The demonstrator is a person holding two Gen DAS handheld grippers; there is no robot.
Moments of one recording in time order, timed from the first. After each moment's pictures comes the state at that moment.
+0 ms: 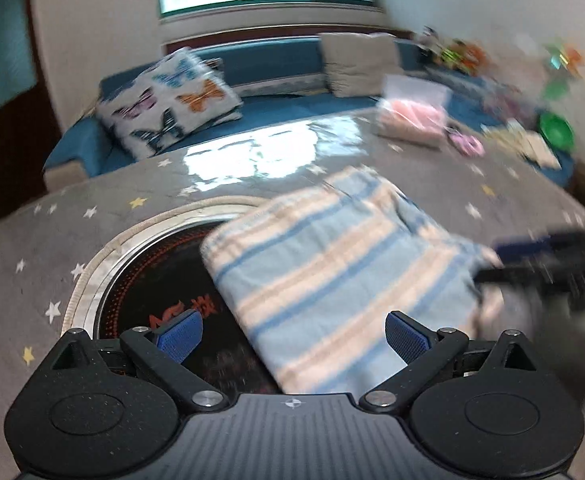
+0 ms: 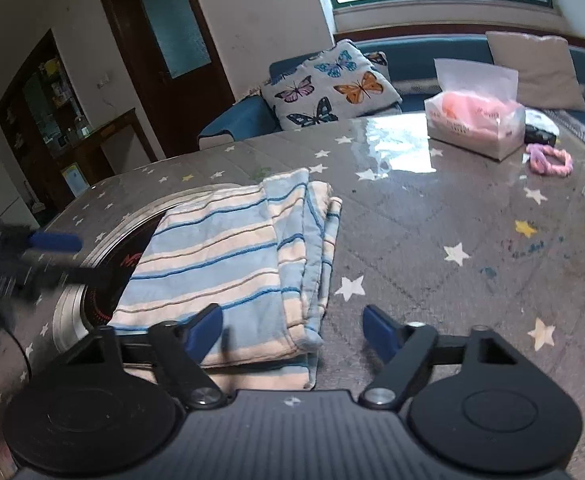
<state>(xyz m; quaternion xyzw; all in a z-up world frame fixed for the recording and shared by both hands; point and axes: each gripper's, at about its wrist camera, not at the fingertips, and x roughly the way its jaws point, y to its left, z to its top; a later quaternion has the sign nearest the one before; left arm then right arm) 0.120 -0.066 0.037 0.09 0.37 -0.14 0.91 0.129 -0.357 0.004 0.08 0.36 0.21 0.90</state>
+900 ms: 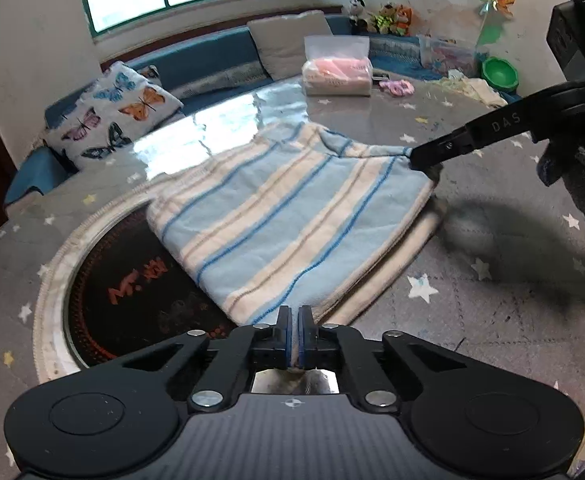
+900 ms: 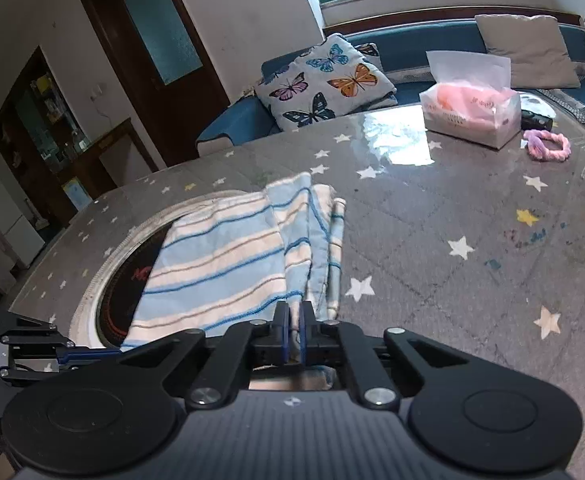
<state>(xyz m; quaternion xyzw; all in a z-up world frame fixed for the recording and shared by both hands) 0.078 -0.074 0.010 0.15 0.37 -0.21 0.89 0.128 -0.356 0.016 0.11 0.37 0.20 0.90</state>
